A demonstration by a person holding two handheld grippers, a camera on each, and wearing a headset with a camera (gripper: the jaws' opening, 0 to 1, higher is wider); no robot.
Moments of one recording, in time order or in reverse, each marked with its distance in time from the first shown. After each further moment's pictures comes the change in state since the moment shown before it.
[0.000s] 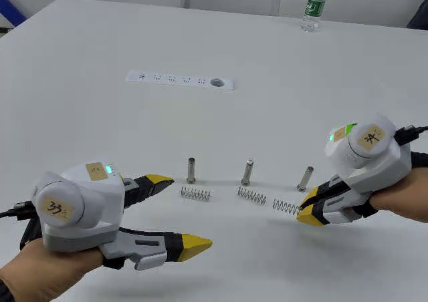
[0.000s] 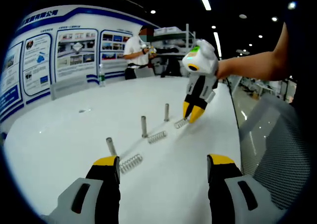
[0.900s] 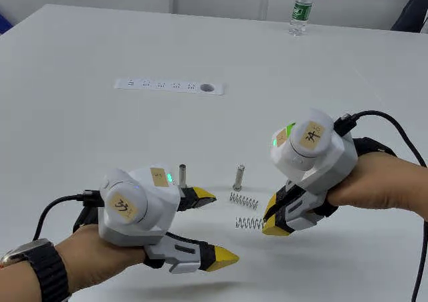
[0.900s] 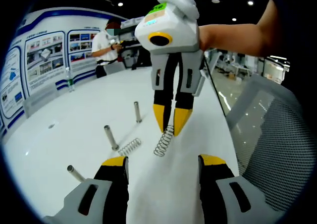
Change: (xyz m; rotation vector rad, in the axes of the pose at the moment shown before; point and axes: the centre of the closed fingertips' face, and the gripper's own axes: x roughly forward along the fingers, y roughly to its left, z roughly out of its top) left arm 0.054 -0.043 0.001 0.154 0.095 -0.210; right arm 0.010 0.042 0.030 -0.166 0.084 0.123
